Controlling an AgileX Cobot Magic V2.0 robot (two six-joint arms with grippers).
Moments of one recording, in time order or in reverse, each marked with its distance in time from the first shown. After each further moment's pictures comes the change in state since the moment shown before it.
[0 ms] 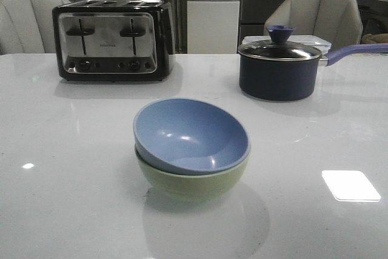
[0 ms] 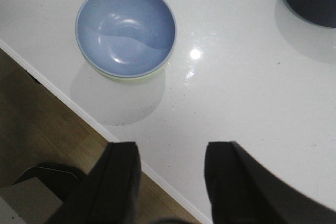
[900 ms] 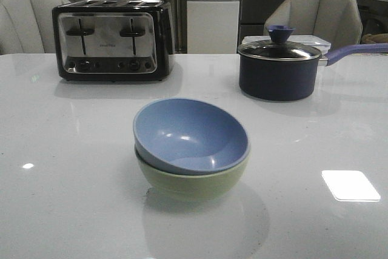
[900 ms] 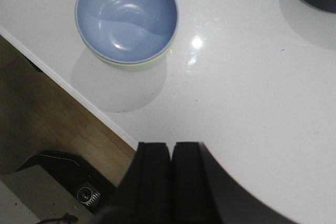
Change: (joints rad) left arm 0.000 -0.139 0.125 0.071 0.004 -0.009; right arm 0.000 0.000 0.000 0.000 0.038 0.000
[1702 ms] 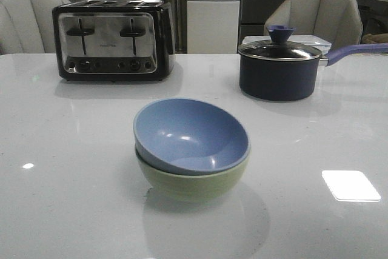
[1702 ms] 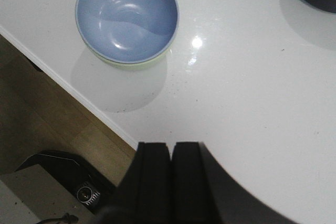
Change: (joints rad) left arm 0.362 -0.396 0.346 0.015 -0.346 0.000; right arm 0.000 0.000 0.000 -0.002 0.002 0.000
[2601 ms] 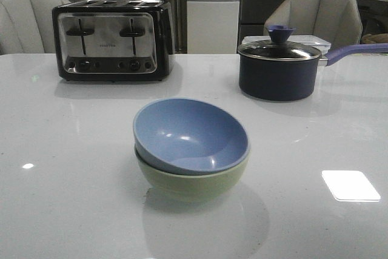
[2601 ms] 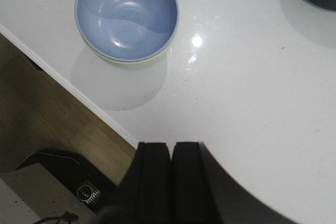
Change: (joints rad) left arm 0.215 -0.263 0.319 -0.119 -0.399 0.000; right arm 0.000 0.000 0.000 -0.001 0.005 0.000
